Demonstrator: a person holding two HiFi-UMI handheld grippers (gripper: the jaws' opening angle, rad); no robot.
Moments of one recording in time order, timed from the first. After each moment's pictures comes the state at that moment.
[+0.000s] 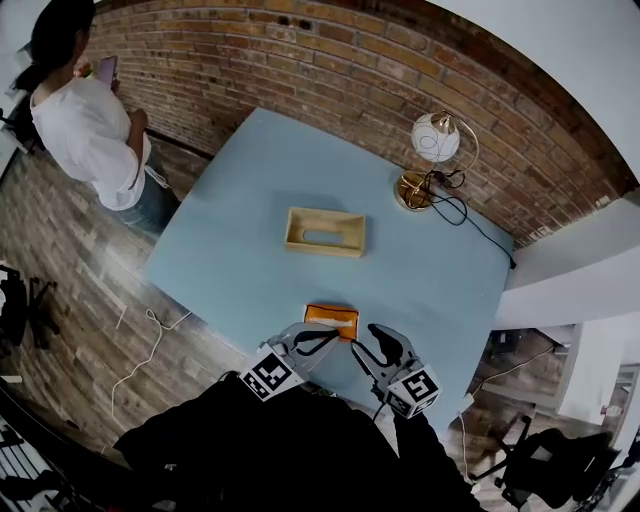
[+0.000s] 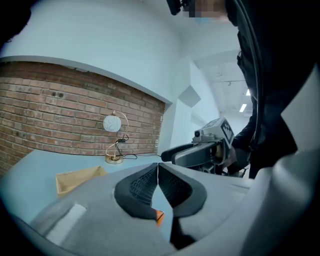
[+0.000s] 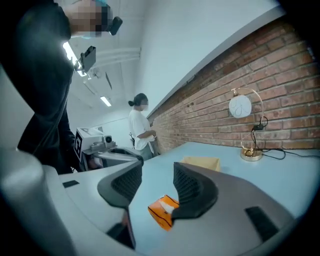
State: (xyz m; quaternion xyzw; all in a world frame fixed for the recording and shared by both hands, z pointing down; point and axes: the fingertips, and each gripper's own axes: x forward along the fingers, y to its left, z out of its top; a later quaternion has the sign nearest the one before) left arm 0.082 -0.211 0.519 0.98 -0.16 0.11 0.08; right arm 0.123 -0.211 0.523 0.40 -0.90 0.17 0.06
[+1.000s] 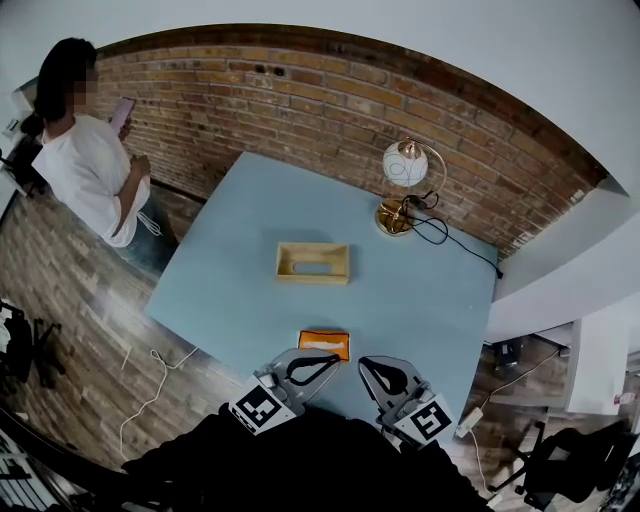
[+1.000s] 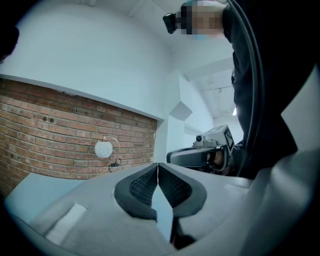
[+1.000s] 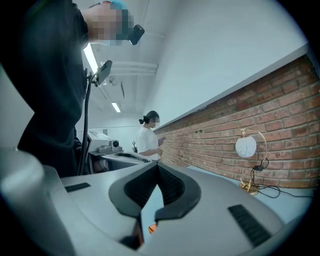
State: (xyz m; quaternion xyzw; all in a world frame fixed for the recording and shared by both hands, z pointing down) left arm 0.092 -0.184 0.404 0.99 -0.14 0.05 0.03; right arm 0.123 -0.178 0.398 0.40 -0.92 0.06 0.01
